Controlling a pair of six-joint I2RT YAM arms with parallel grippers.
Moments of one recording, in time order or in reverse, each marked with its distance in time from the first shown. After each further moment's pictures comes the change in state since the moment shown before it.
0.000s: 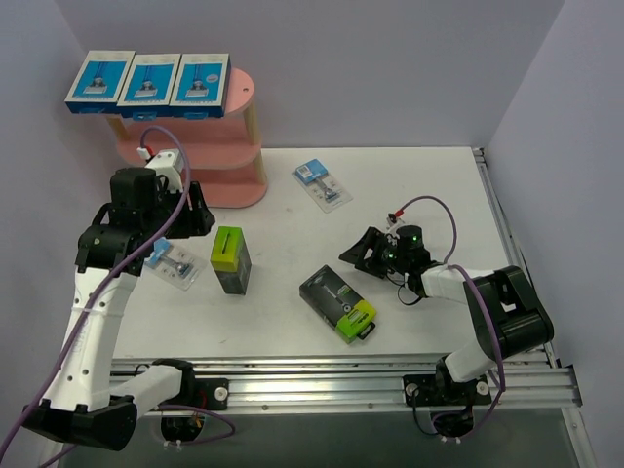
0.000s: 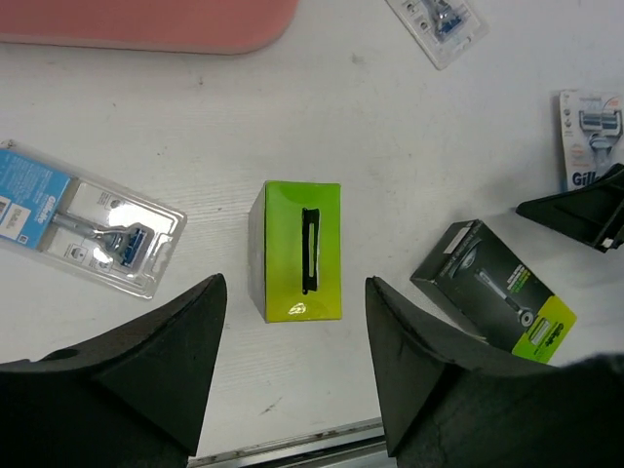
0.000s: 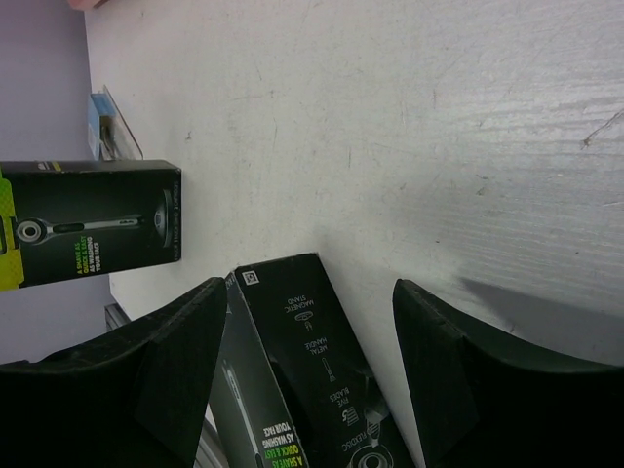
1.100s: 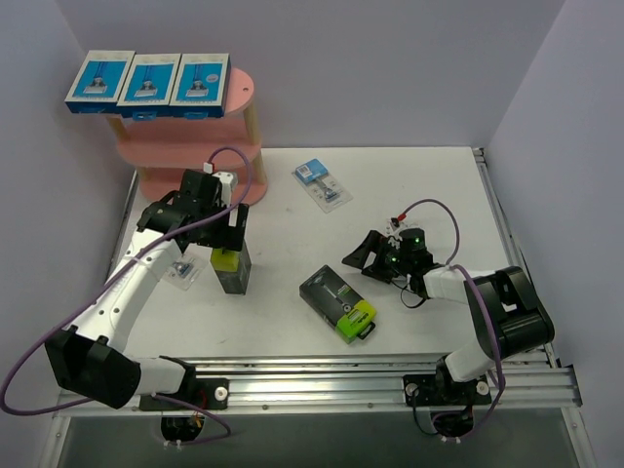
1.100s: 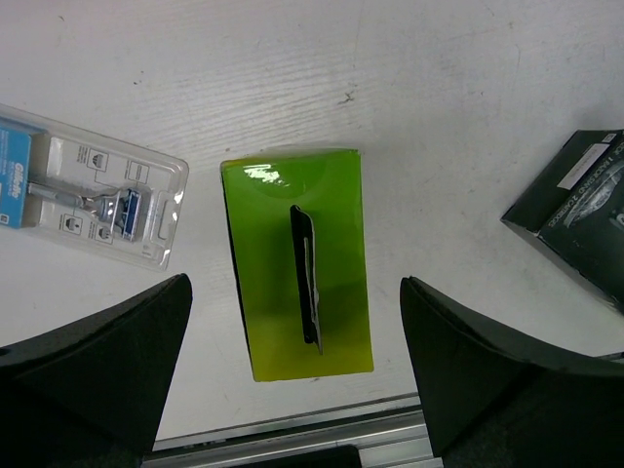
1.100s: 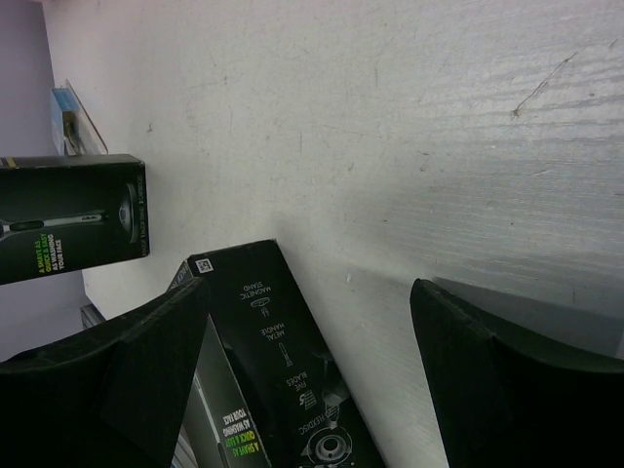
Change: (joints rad) left arm -0.190 0.234 -0.087 -0.011 -0.175 0.107; right arm -0.032 -0.001 -0.025 -0.039 0.005 -0.046
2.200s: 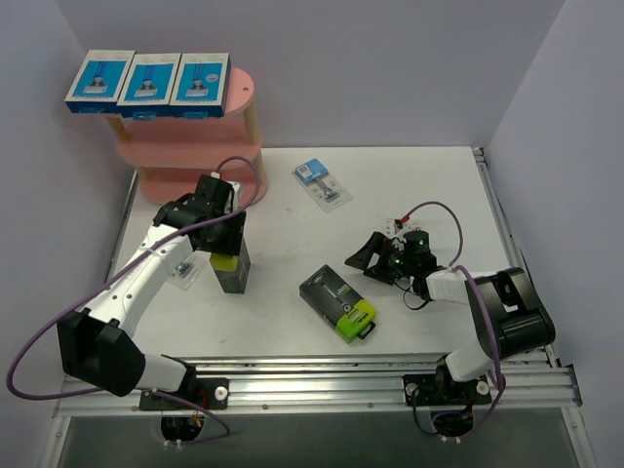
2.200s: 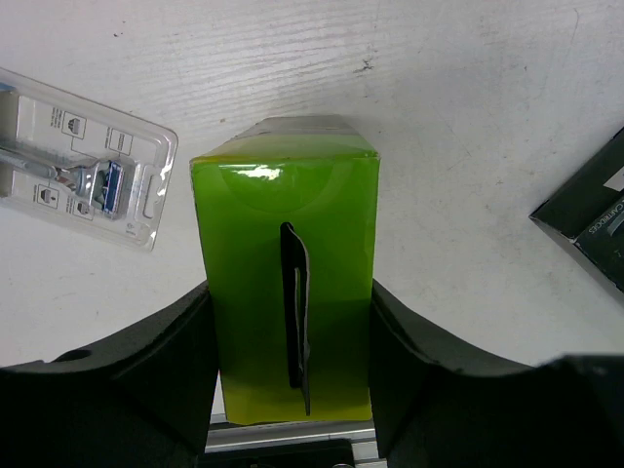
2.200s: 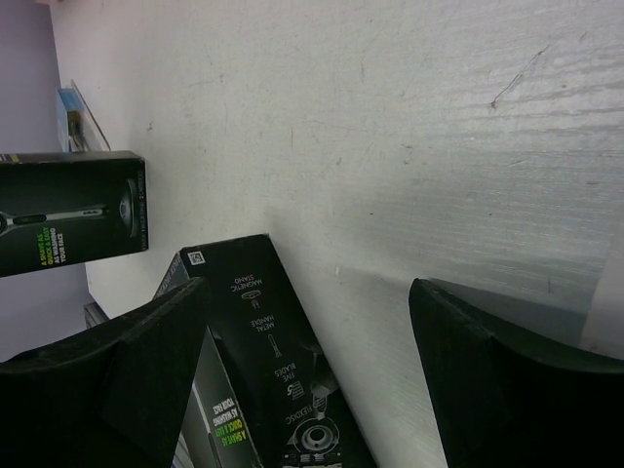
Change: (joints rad) left arm -0.028 0.068 -0.054 0.005 -0.049 -0.047; right arm -0.027 -0.003 -0.031 0.034 -0.027 -0.008
